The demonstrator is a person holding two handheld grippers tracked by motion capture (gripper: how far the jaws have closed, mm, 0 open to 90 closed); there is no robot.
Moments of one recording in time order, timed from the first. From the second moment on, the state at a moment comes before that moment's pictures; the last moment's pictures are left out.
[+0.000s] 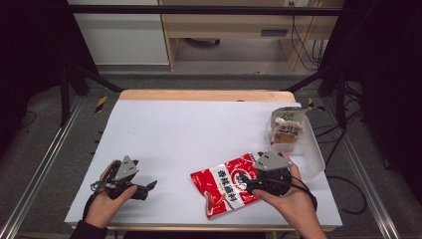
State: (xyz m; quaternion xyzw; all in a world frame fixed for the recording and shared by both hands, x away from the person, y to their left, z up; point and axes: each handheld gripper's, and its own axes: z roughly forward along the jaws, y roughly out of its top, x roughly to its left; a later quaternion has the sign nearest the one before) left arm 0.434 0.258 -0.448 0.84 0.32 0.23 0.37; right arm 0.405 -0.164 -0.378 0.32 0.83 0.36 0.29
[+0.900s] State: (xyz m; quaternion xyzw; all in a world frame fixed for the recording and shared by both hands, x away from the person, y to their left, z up) left arm 0.430 0.231 -0.447 0.85 0.29 0.24 0.37; right arm 0.372 -0.178 -0.445 0.41 0.81 0.36 0.23
